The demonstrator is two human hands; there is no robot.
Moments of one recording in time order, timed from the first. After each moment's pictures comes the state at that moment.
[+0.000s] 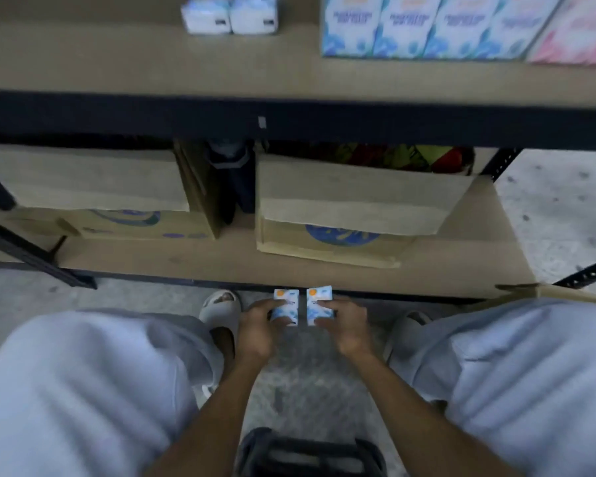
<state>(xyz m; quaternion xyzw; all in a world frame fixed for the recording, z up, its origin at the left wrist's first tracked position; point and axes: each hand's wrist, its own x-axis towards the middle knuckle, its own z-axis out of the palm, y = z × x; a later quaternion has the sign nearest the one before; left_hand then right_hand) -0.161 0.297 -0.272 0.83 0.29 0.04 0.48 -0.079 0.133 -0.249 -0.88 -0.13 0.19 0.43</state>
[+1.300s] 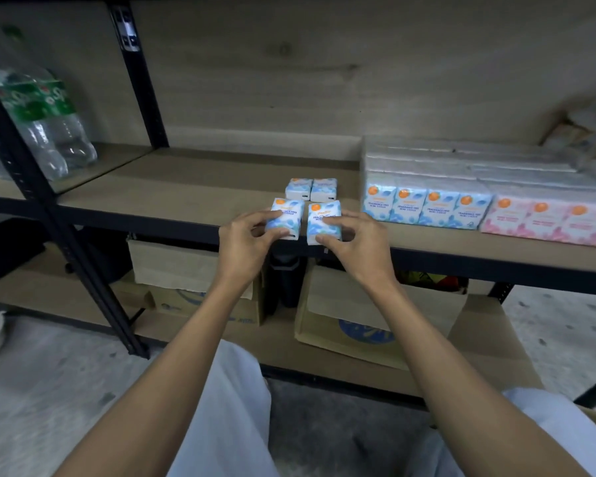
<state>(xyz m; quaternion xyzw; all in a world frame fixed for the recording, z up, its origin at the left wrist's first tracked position) -0.142 0.388 0.069 0.79 0.15 0.41 0.44 -0.048 0.219 0.078 -0.80 -0.33 -0.12 0.48</state>
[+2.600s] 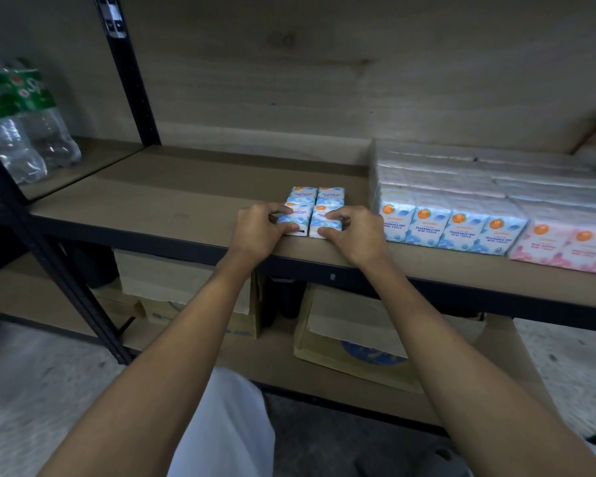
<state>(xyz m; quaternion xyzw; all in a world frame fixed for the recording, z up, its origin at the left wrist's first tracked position) -0.056 0.436 0.082 0.87 0.21 0.28 0.34 0.028 0.275 0.091 -0.87 -0.29 -0.07 0.40</state>
